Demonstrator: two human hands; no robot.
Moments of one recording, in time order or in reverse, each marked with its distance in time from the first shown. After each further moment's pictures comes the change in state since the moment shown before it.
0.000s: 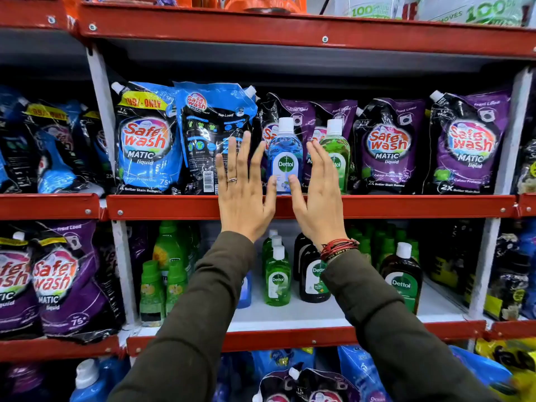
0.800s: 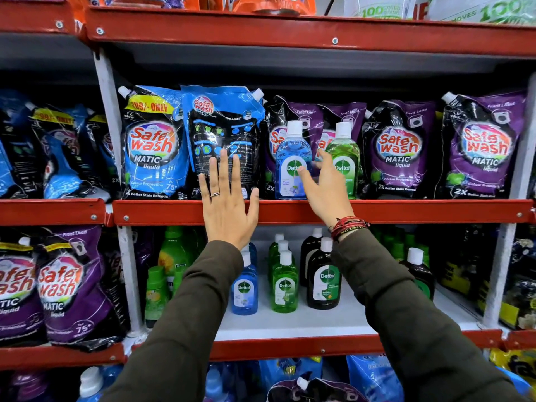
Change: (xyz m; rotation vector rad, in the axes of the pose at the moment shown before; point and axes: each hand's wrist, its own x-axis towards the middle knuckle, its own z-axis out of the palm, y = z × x) left_hand -0.013 -0.053 0.028 0.144 -0.098 -0.147; right_hand 0.040 0.011 0.010 0.217 -0.238 0.385
